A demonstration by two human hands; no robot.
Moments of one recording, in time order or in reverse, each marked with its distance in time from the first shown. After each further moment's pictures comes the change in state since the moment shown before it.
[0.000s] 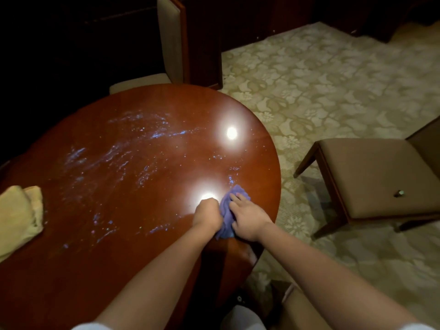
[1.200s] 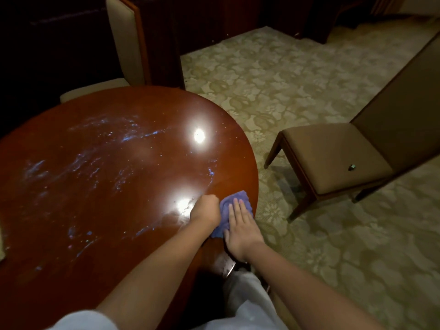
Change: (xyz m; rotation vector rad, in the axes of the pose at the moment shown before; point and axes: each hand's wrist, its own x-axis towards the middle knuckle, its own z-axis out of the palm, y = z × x) left_hand -0.019 0.012 0.010 0.229 -0.084 0.246; right_hand -0.053 -0.031 0.073 -0.081 0.037 0.409
